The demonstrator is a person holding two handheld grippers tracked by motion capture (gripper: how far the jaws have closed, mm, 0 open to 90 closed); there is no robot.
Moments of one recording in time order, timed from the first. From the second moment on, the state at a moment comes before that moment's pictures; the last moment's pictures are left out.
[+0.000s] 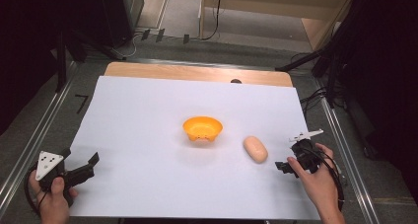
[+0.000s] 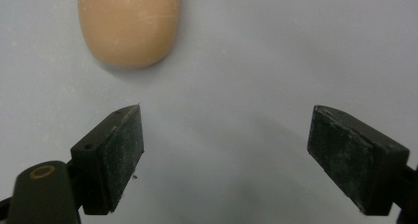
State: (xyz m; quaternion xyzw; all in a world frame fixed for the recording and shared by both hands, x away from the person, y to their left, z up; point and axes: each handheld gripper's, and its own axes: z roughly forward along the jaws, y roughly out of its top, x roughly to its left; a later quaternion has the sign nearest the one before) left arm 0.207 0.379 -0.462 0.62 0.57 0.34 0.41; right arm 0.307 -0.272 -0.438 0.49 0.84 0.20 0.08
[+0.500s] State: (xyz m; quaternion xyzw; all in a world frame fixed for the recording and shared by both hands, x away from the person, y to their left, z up) left arm 0.207 0.379 -0.462 0.62 0.57 0.34 0.42; right arm 0.334 -0.236 -0.430 0.48 0.86 0.16 0.05
